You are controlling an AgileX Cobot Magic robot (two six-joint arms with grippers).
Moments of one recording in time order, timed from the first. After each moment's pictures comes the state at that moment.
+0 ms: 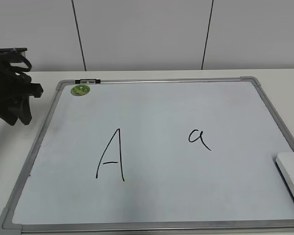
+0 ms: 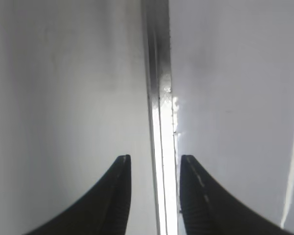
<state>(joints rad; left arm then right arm) -0.12 1.93 -1.42 -0.07 1.03 -0.08 0.03 -0.02 -0.49 0.05 1.14 -0.01</state>
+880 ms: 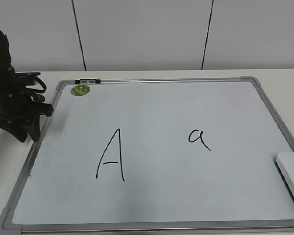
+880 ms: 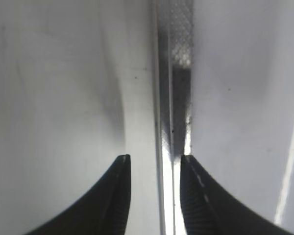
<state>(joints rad) -0.12 2.10 -1.46 -0.08 1.00 -0.08 0.03 -0.02 -0.49 0.05 1.14 -0.01</state>
